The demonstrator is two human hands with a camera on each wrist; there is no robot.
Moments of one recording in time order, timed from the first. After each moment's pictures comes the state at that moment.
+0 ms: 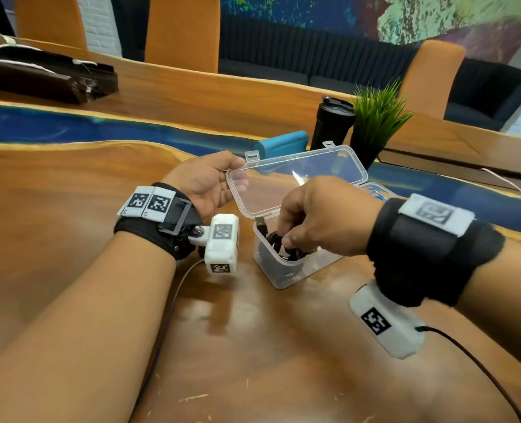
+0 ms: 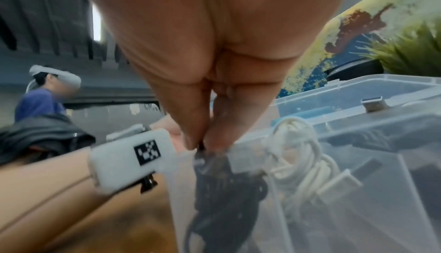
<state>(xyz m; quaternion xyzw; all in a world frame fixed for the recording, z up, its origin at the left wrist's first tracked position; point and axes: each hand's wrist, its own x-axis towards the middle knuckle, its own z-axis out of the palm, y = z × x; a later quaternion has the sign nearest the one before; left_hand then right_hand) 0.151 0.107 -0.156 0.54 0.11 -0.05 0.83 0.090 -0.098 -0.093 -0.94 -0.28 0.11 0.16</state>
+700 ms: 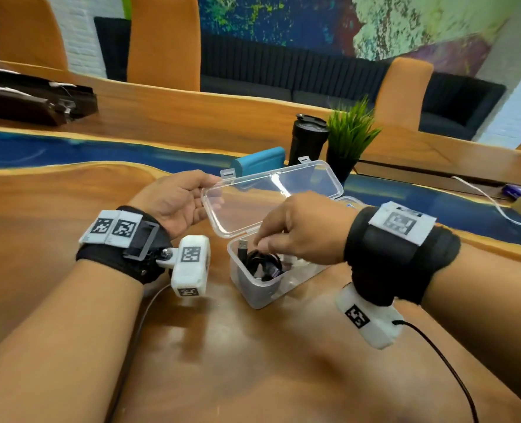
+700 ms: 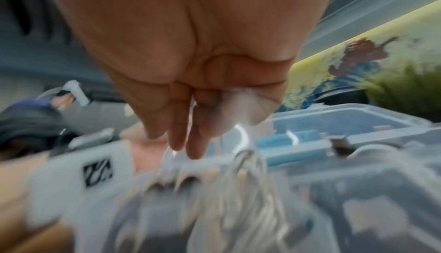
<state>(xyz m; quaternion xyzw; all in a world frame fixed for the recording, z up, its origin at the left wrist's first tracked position) 0.149 0.112 -0.153 0.56 0.07 -0.06 0.82 0.102 -0.117 -0.087 -0.93 -0.34 0.10 0.12</state>
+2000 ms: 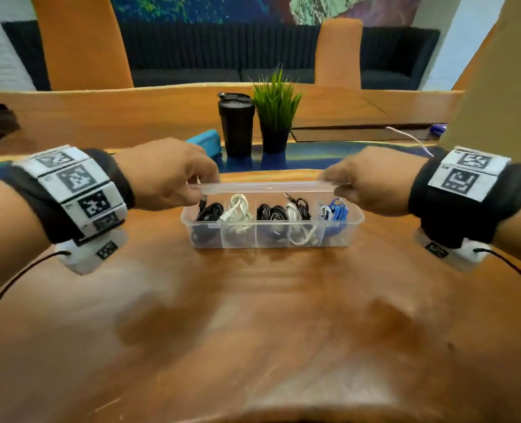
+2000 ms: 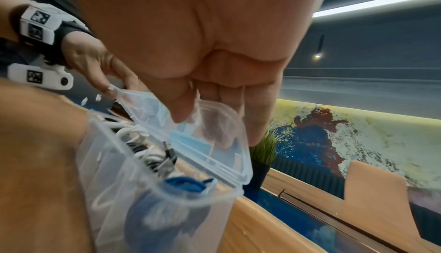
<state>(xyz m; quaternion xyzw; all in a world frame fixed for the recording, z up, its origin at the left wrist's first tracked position) 0.125 0.019 -0.074 0.93 -0.35 0.06 0.00 0.093 -0.300 -0.074 -0.98 -0.19 -0.01 -0.09</state>
